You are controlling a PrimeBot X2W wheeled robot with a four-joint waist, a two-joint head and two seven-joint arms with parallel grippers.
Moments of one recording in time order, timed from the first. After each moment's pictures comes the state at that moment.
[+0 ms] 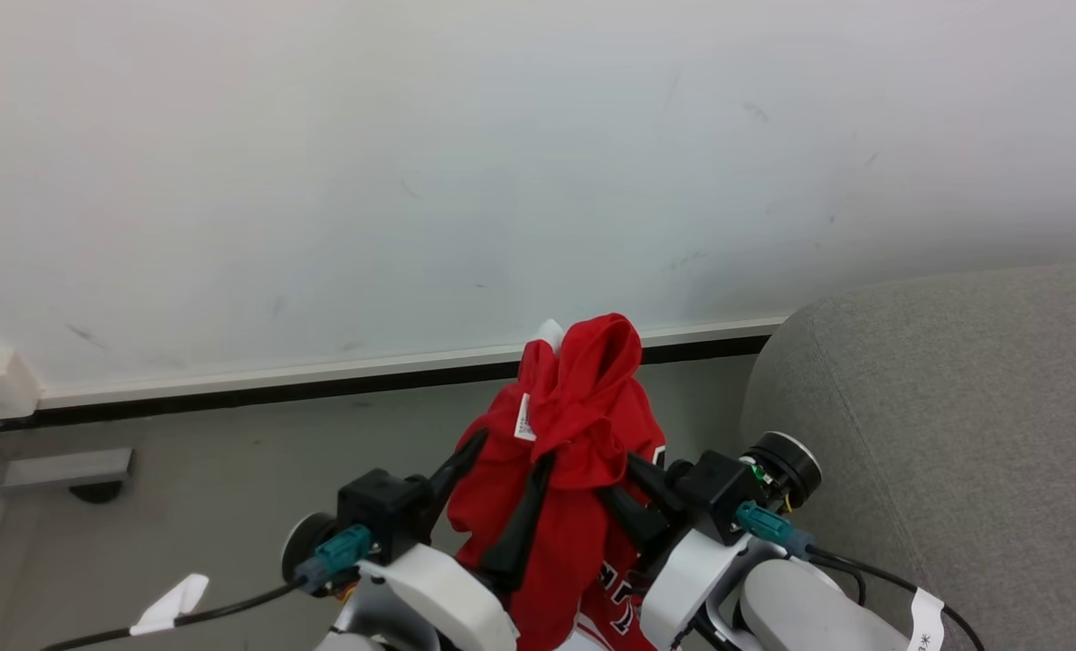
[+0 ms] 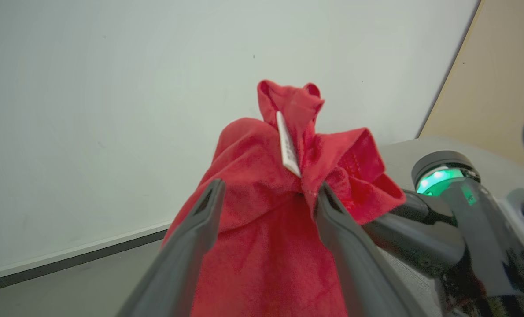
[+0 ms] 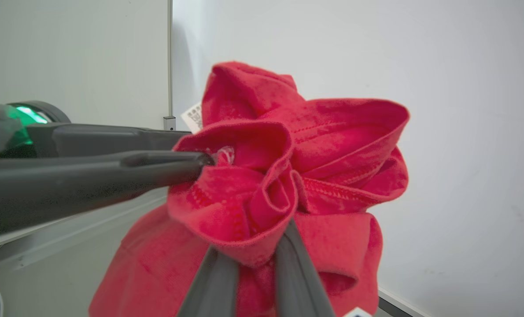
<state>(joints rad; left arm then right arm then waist) -0.24 0.15 -0.49 0.06 -0.37 0.03 -0.02 -0.59 -0.05 0.83 0.57 0.42 0.13 -0.26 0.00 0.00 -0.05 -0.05</state>
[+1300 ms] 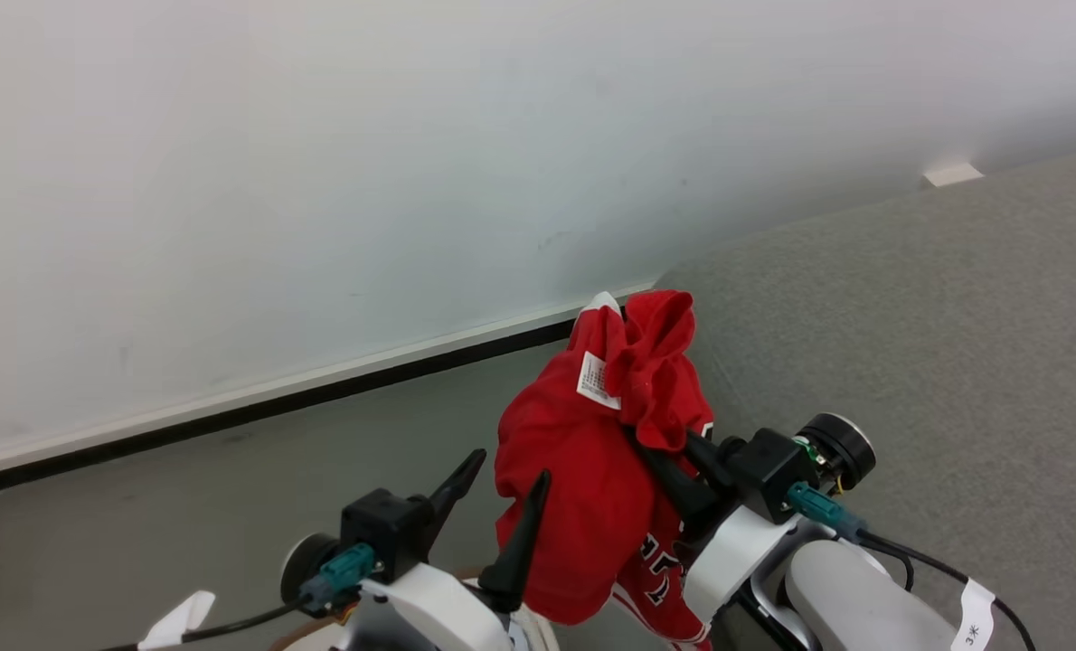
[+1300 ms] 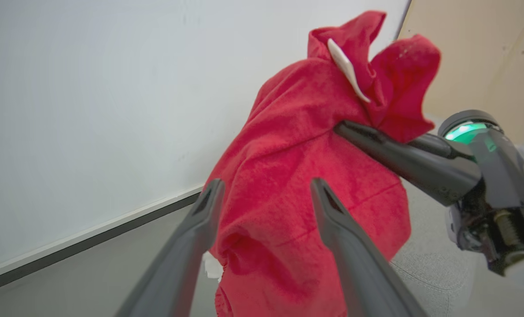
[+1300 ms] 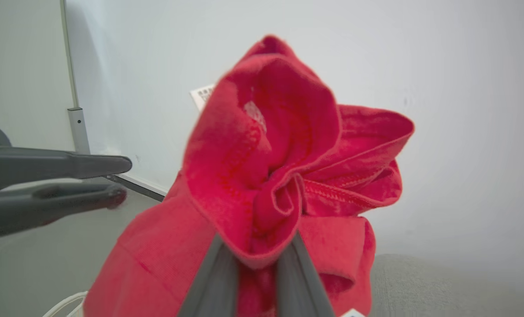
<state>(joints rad) -0.22 0.18 -0.52 0.06 -0.37 0.05 -0.03 -0.58 -0.10 0.74 0.55 0.38 0.13 -0.26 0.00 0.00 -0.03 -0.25</state>
